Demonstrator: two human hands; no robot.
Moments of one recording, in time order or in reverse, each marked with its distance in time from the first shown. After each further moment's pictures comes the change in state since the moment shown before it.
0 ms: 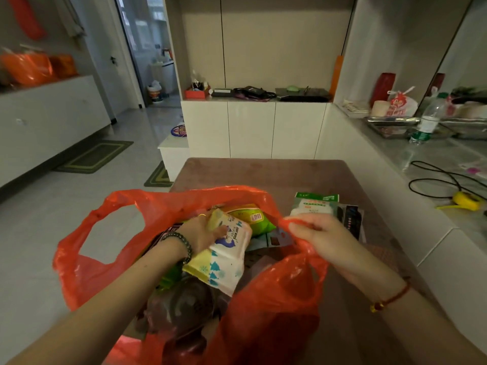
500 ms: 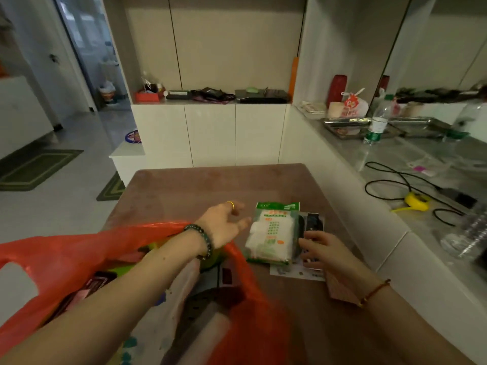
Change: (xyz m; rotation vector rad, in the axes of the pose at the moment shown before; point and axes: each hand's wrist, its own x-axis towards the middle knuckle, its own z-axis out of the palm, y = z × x) left_hand 0.071 0.130 0.040 -0.080 0.000 0.347; right_hand 0.071 0.114 -0.101 0.131 0.209 0.411
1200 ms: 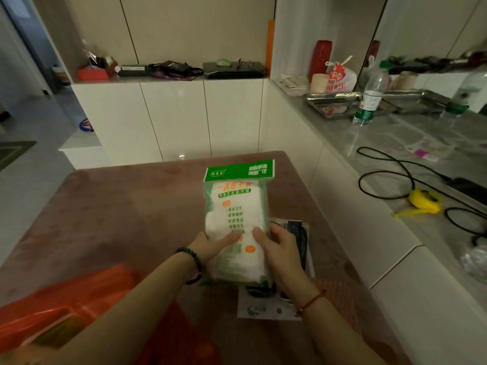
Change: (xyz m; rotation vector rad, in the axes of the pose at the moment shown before) left_hand 0.175 -0.039 0.115 -0.647 -0.180 -0.517; right_hand 0.141 0.018 0.019 0.332 0.125 -0.231
